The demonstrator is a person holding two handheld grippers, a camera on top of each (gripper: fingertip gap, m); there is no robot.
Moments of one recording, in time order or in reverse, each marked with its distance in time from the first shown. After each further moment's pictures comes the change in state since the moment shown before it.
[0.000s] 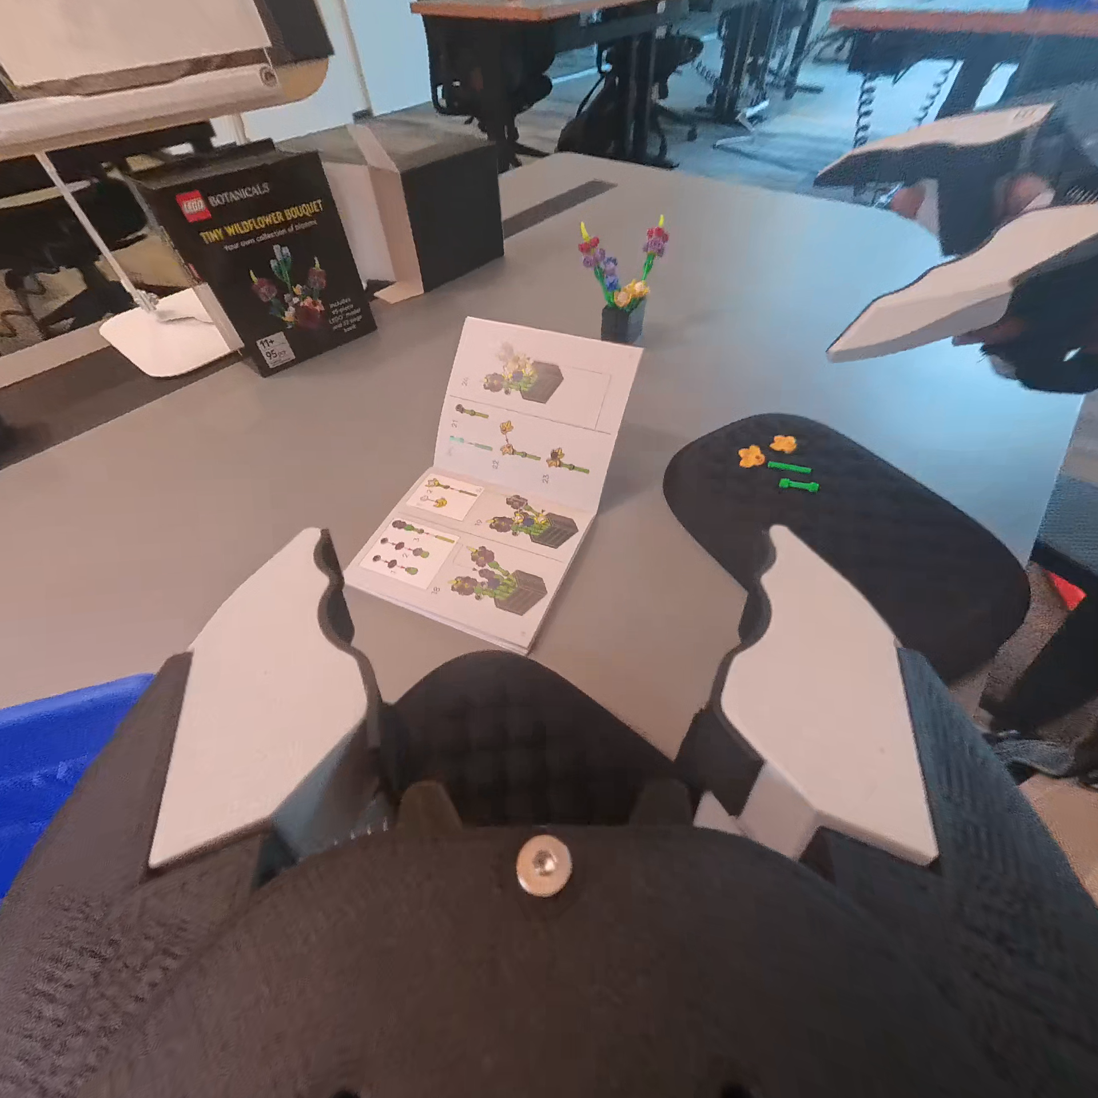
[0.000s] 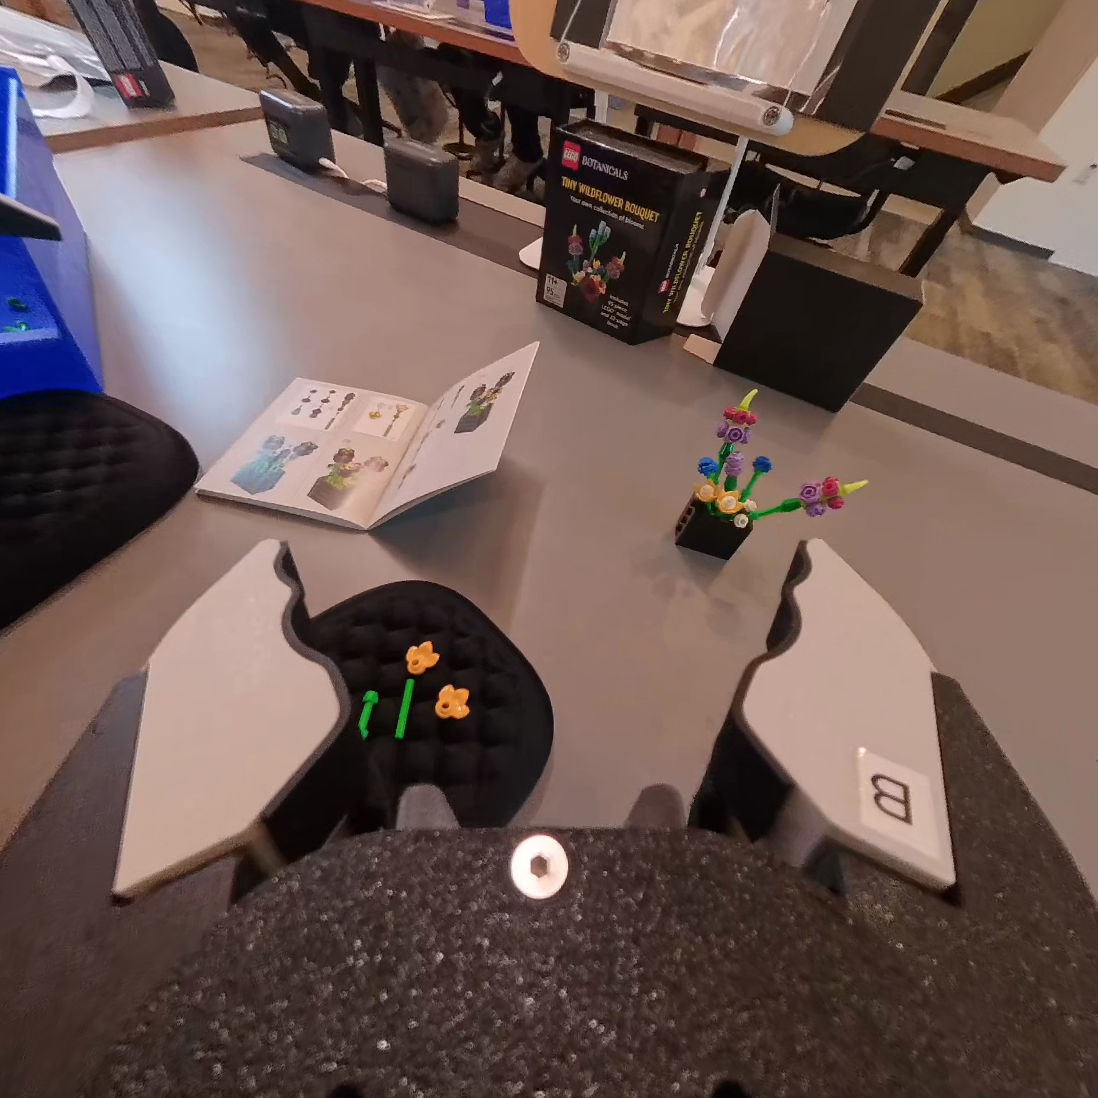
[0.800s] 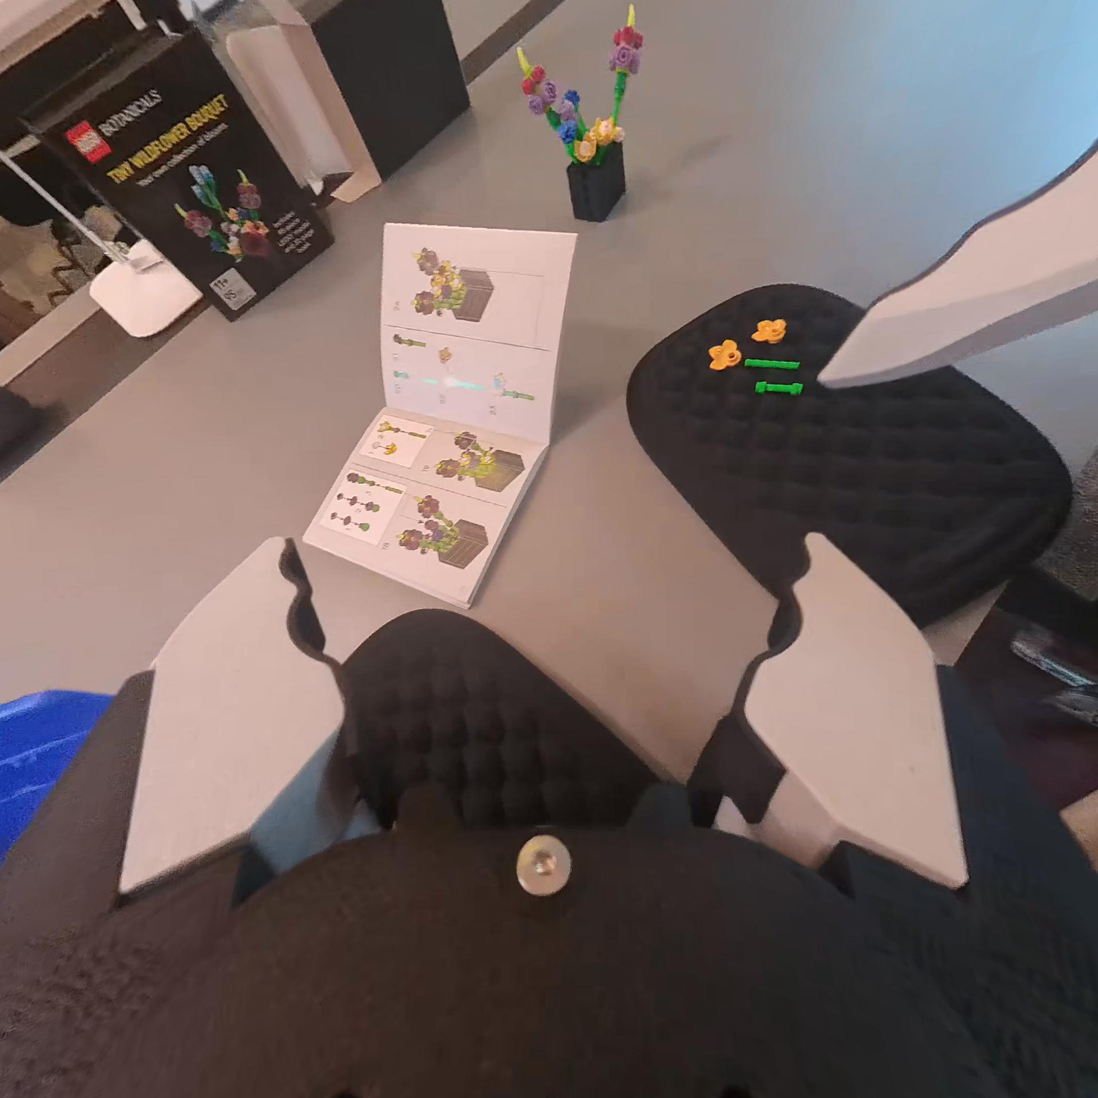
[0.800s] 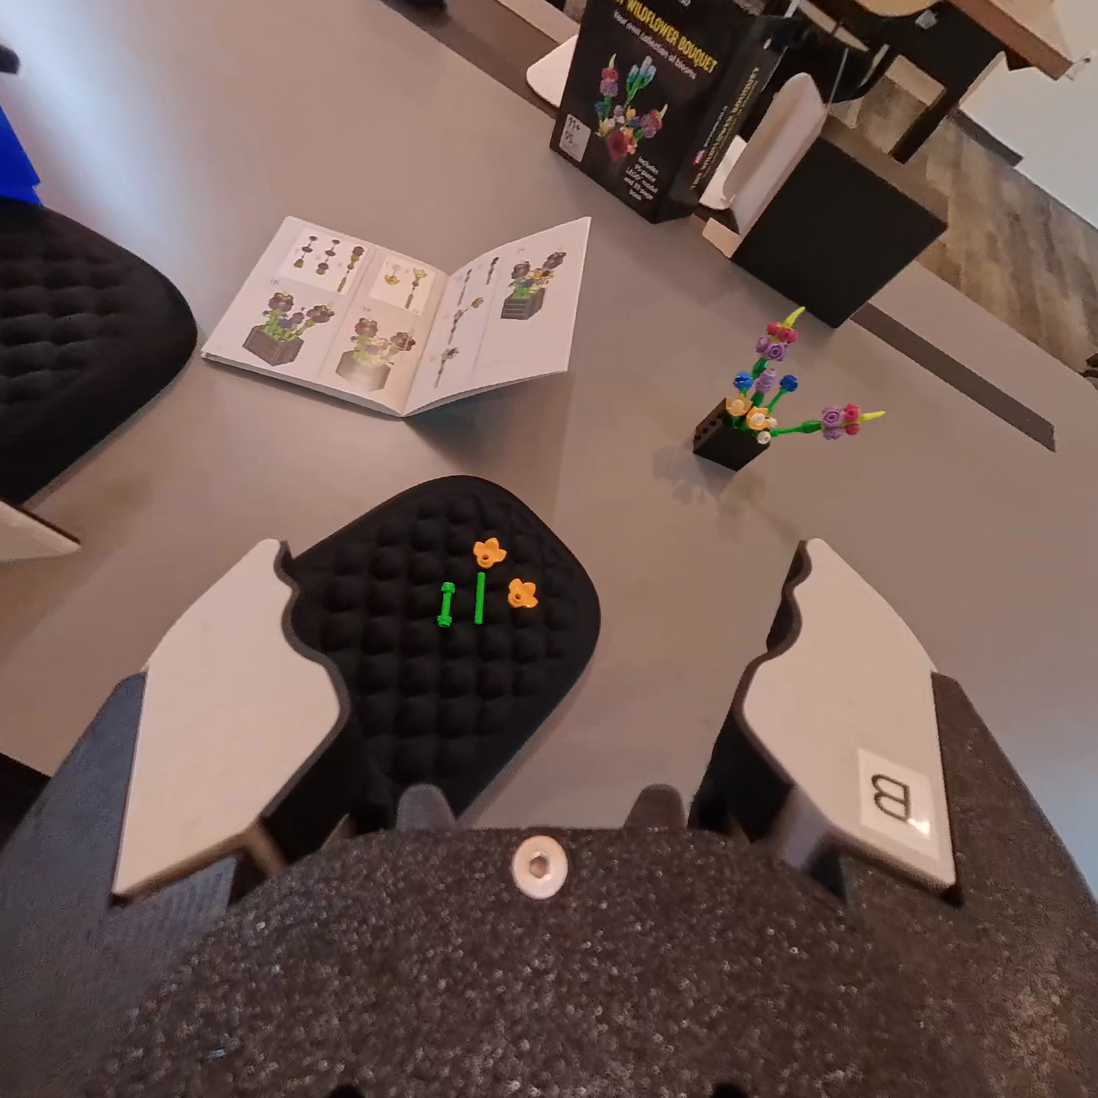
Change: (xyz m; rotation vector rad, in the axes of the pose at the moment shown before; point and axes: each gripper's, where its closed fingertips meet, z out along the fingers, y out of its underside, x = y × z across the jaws) left arm 0.045 0.019 0.010 -0.238 -0.088 0.163; right arm -0.041 0.016 -0.024 -0.251 0.090 -0.135
